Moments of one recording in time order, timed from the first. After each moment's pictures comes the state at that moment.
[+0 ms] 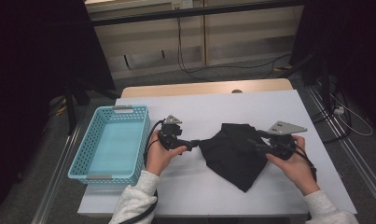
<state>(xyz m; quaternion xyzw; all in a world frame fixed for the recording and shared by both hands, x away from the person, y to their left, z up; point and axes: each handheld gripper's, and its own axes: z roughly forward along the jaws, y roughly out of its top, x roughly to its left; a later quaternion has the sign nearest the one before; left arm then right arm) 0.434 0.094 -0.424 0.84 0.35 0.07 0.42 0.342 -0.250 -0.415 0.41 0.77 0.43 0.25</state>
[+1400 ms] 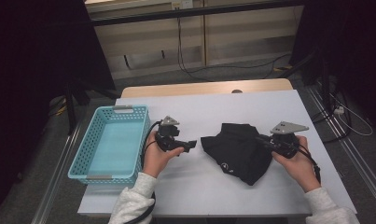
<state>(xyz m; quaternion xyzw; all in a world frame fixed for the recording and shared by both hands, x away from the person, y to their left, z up) 0.430 0.102 -0.421 0.83 0.35 0.07 0.42 0.348 -0.270 -0.430 0.43 0.78 0.39 0.24</state>
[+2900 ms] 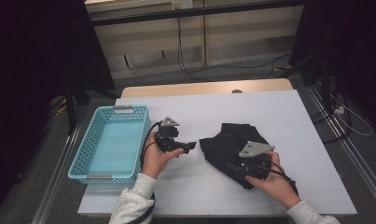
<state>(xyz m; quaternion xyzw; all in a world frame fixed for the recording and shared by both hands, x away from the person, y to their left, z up) 0.427 0.103 -0.421 0.84 0.35 0.08 0.41 0.314 -0.187 -0.443 0.34 0.83 0.38 0.20</state>
